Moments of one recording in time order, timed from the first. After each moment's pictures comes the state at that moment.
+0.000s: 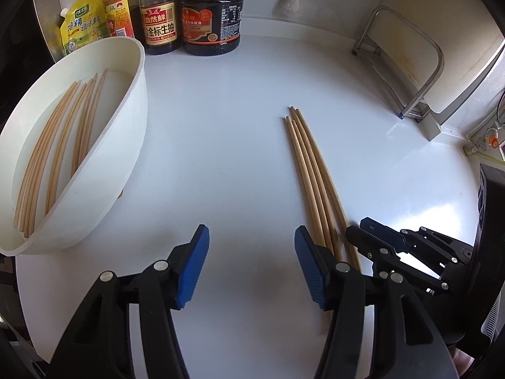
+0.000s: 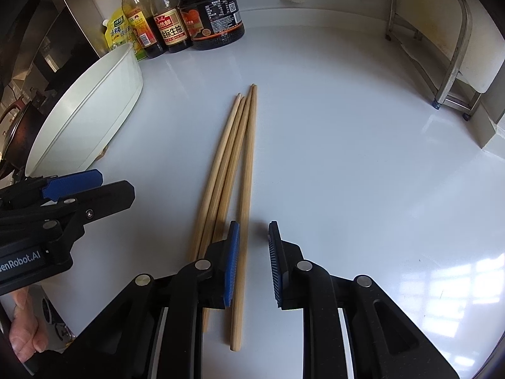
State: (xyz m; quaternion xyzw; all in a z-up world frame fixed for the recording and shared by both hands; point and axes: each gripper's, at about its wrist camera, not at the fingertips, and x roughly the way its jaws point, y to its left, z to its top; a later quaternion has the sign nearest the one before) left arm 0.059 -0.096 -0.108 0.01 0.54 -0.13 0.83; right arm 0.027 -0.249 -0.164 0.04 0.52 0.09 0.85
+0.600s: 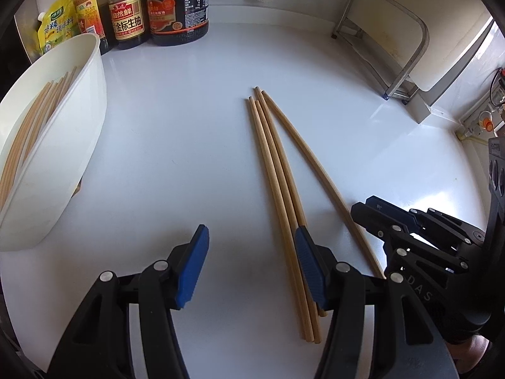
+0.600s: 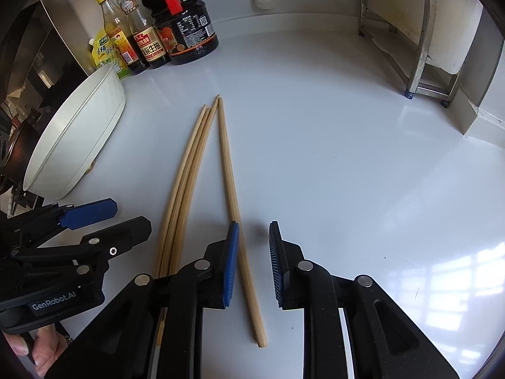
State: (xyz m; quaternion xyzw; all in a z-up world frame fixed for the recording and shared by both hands) left arm 0.049 -0.128 -0.130 0.02 0.55 -0.16 0.82; right arm 0.020 -0.285 -0.160 0.07 0.50 0.07 0.86
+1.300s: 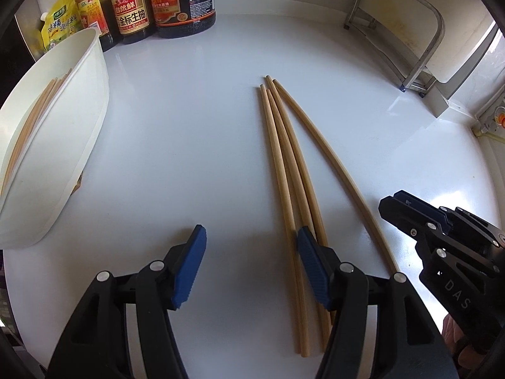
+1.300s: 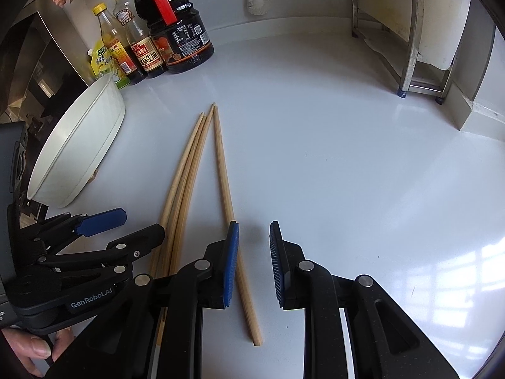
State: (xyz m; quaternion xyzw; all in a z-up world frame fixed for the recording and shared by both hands) left arm 0.053 -0.134 -0.143 0.04 0.56 -0.12 0.82; right arm 0.015 -0.291 -0.157 0.09 0.49 0.07 0.86
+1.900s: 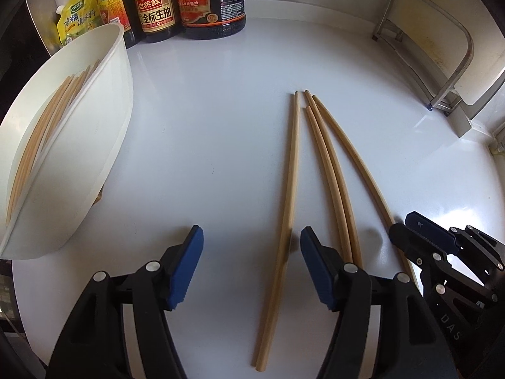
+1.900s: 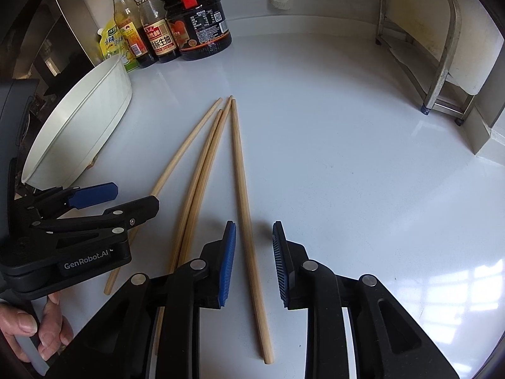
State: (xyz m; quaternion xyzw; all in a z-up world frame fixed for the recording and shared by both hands) left arm 0.077 -0.117 -0.146 0.03 0.55 -0.09 0.83; right arm 0.030 -0.270 -0.159 0.04 0.50 0.09 0.86
